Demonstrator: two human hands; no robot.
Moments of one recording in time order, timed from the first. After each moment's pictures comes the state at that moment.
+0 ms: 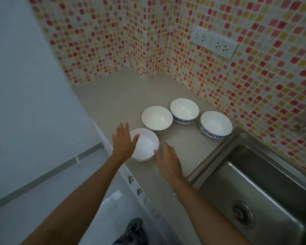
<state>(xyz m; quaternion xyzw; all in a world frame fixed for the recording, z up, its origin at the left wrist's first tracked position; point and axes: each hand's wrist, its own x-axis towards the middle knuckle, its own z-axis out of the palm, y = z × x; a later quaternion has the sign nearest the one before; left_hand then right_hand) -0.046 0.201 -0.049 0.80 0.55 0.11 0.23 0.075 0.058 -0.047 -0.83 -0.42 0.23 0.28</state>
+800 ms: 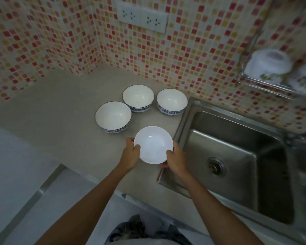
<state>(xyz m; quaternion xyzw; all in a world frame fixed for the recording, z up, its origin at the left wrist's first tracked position) 0.026 0.132 -0.048 0.72 0.38 0.04 0.58 0.112 -0.013 -0.047 -0.82 -0.07 0.25 0.51</state>
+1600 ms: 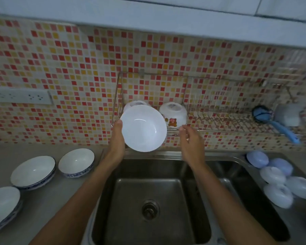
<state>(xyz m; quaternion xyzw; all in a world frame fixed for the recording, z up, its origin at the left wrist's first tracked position) 0.257 -0.082 0.145 0.64 0.12 0.15 0.75 0.299 -0.299 0.135 -0.86 -0.08 -0.23 0.45</state>
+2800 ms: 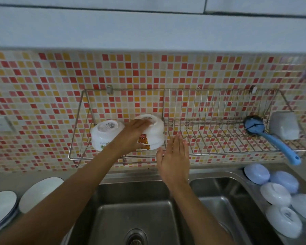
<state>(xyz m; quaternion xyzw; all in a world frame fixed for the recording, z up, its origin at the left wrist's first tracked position) 0.447 -0.148 0.160 0.95 -0.24 0.18 0.10 0.386 -0.329 0.114 -0.96 -0.02 -0.27 0.09</state>
